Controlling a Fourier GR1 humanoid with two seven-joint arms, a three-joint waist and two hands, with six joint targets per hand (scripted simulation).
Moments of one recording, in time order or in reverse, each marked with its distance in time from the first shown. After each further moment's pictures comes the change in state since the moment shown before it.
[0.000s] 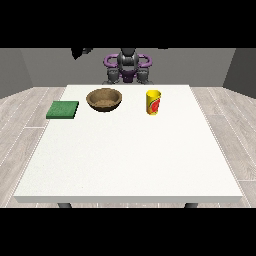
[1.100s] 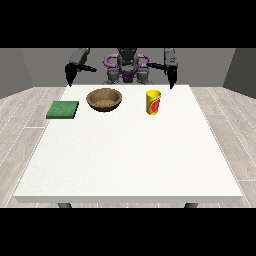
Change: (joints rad) left arm -0.408 0.115 0.251 0.400 -0.101 -0.005 -0.303; right arm -0.280 -0.053 -0.065 0.185 -0.024 0.104 -0.211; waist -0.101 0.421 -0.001
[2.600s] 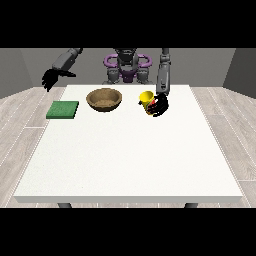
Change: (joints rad) left arm -0.250 0.003 0.108 0.663 -0.190 0.358 -0.482; right arm -0.134 -0.172 -0.143 0.266 -0.104 0.218 -0.163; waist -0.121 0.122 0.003
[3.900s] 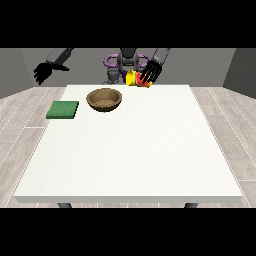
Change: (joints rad) left arm -0.136 -0.098 -0.444 -0.047 -0.676 0.159 0.736; right arm 0.092 -0.138 -0.116 0.450 0.025 0.050 -0.089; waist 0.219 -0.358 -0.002
